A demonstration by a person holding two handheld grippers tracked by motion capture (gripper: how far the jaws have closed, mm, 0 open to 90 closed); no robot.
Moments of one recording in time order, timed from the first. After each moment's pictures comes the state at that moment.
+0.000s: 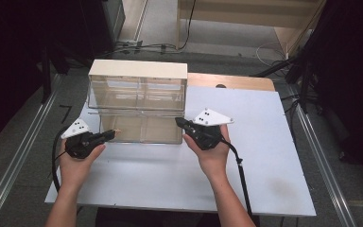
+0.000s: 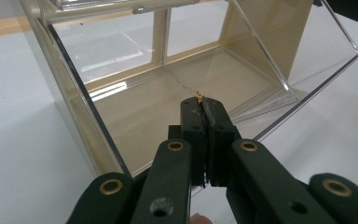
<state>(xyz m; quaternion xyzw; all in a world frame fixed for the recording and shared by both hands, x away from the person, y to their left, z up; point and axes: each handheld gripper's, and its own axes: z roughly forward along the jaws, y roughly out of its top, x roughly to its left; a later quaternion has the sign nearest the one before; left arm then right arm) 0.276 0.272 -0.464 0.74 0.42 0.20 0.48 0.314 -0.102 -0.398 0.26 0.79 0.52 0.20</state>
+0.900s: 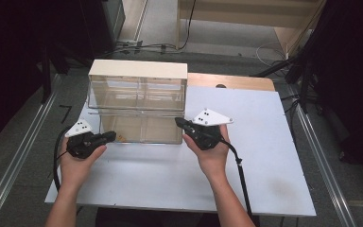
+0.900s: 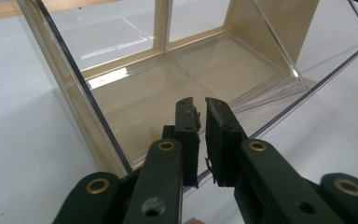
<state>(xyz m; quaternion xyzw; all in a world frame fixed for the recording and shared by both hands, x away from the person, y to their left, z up) 0.279 0.270 -0.466 0.75 0.43 0.19 0.46 0.314 -0.101 -0.399 0.26 0.79 0.52 0.19</state>
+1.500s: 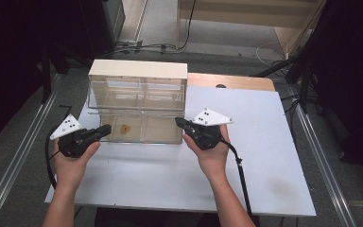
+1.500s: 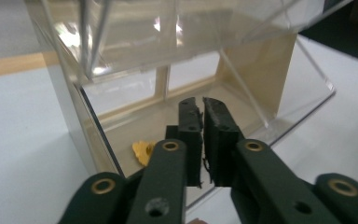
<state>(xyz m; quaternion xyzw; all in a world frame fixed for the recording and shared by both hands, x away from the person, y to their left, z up) 0.263 0.279 -0.436 0.70 0.42 0.23 0.54 0.315 -0.101 -0.399 0.26 0.79 0.52 0.19</state>
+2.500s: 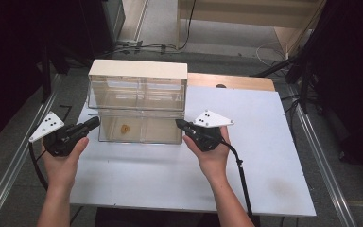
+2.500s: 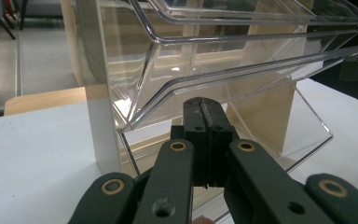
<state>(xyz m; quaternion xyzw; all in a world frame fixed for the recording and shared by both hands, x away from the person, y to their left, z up) 0.250 0.292 -0.418 0.66 0.42 0.27 0.56 0.312 -0.103 -0.402 0.26 0.79 0.52 0.19</state>
